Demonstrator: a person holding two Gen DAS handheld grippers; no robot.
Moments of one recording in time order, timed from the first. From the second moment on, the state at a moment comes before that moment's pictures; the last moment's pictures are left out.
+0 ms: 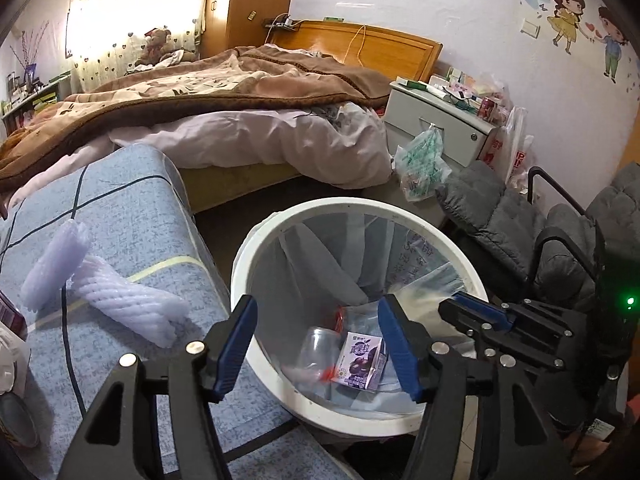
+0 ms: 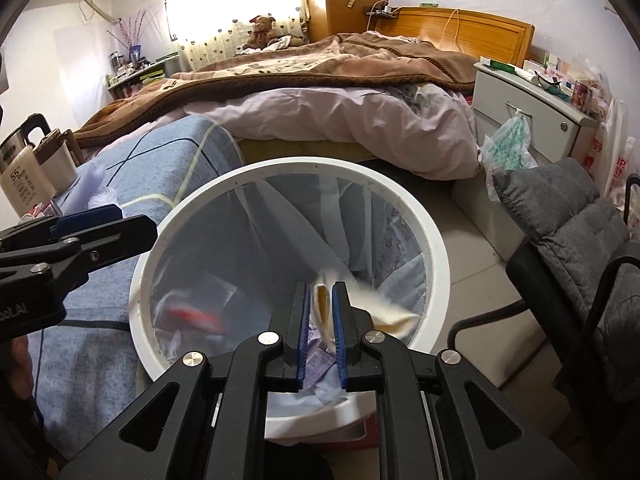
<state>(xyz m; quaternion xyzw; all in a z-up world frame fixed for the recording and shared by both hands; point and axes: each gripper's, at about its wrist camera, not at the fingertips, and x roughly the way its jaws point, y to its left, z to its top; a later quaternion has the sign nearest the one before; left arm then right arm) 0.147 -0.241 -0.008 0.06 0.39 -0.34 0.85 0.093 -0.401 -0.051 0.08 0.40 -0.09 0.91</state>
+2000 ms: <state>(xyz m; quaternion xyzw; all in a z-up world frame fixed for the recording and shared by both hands) 0.131 0.019 0.004 -0.03 0.34 -0.13 0.93 0.133 -0.245 -0.011 0.02 0.35 0.05 0.94</state>
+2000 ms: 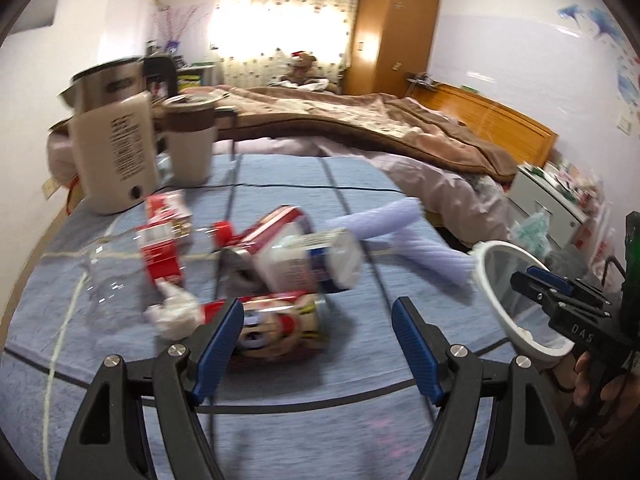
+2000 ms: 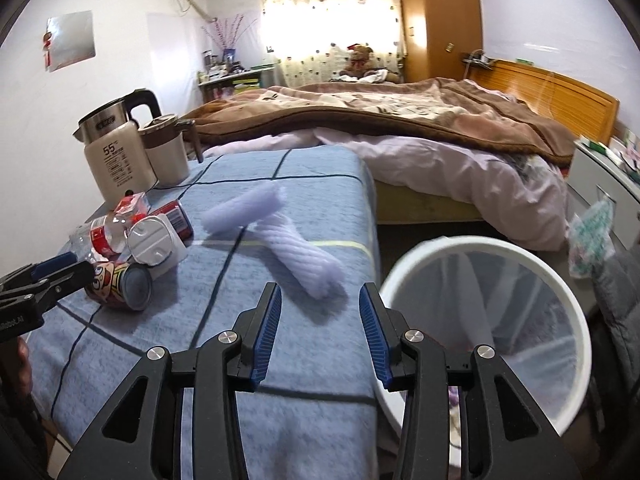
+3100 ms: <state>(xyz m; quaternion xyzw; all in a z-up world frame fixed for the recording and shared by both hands) 0.167 0.093 -0.033 -0.10 0.39 -0.11 0.91 0.228 -0.209 -0.057 -0.02 0.42 0.08 0.90</state>
